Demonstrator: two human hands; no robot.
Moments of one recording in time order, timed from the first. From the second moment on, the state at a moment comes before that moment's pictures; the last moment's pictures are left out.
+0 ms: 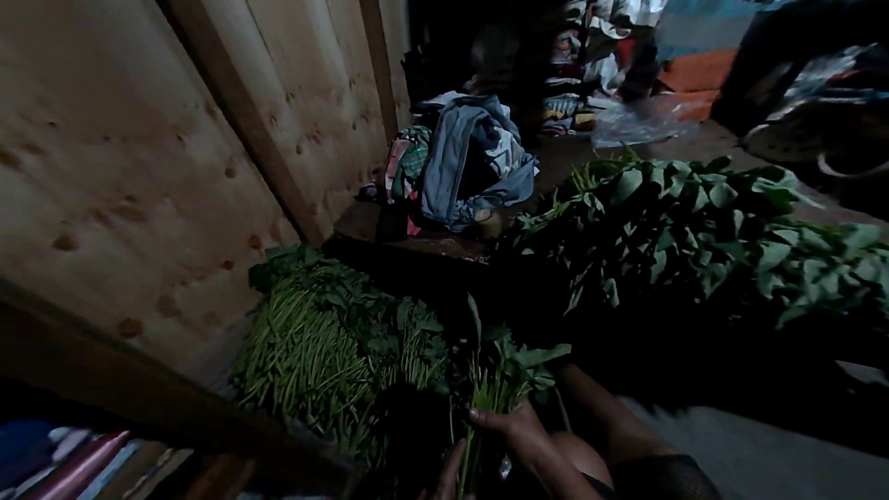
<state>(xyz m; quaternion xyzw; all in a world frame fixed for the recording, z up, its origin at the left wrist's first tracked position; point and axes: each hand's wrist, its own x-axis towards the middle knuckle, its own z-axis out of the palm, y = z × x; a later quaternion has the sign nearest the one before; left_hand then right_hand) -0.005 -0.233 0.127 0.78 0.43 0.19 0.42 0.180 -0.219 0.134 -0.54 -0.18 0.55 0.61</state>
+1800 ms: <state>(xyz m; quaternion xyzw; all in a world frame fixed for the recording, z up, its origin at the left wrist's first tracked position) -0.007 -0.112 0.024 0.66 0.54 -0.28 0.44 0.190 -0.199 0.125 -0.69 -0.04 0.48 0.54</state>
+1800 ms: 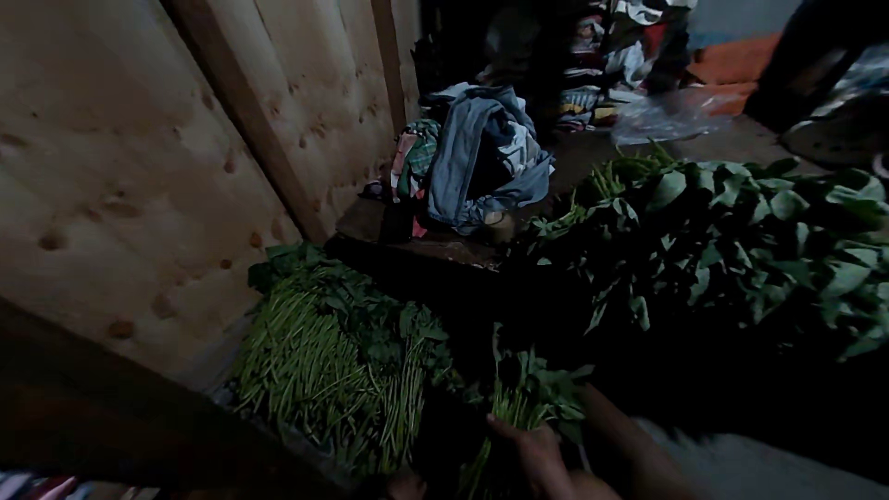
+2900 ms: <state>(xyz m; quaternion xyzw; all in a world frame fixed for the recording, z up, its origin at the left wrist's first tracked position) 0.038 -0.166 0.097 0.62 0.55 0.35 0.43 0.180 -0.211 0.138 -0.67 -0.08 0.52 0.53</state>
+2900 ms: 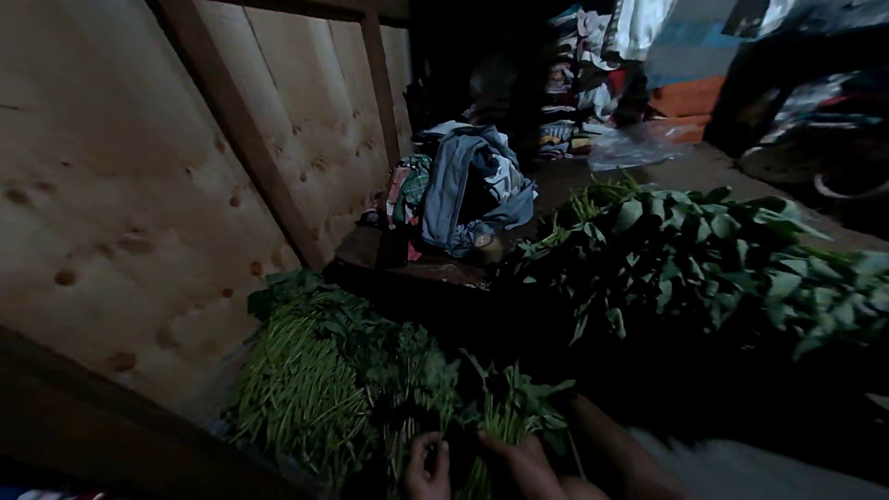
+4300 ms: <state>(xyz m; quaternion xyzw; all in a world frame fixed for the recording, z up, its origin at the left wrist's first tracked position) 0.036 0.014 0.025 0.63 0.72 0.03 0.29 0.183 -0.182 0.127 -0.69 0.04 0.46 0.56</state>
